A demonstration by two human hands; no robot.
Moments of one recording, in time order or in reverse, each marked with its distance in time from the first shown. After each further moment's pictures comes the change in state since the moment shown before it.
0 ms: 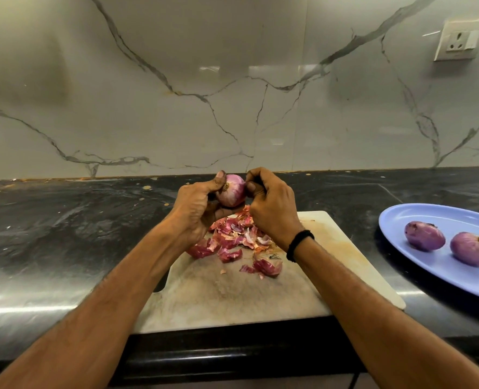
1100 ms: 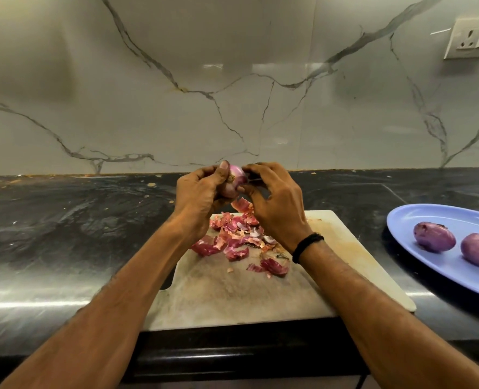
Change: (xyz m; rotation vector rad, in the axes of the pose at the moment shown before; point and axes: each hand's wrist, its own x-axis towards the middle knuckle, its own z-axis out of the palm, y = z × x) left_hand 0.006 0.001 -0.007 0.148 0.077 0.220; right_hand -0.002 0.002 0.006 -0.134 0.058 -0.259
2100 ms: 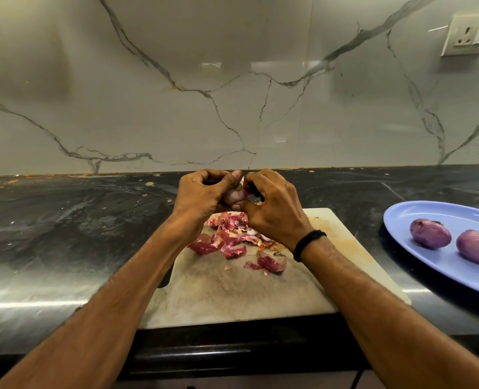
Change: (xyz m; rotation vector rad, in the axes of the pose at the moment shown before) left_hand 0.000 -0.006 -0.003 0.271 -0.099 0.126; right_hand -0.006 0.010 -0.005 -0.117 -0.093 -0.121
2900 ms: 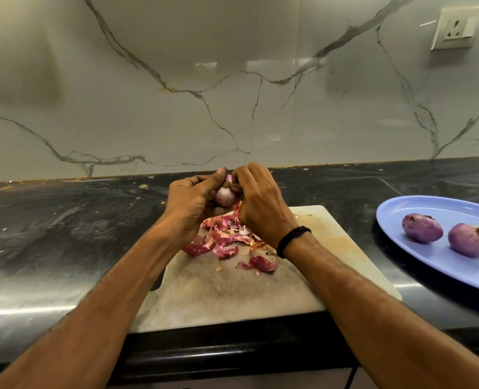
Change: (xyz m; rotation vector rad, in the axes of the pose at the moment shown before) left_hand -0.006 0.006 0.005 -0.202 0.025 -0.210; right_hand 0.005 -0.006 0.007 -0.049 0.031 -0.029
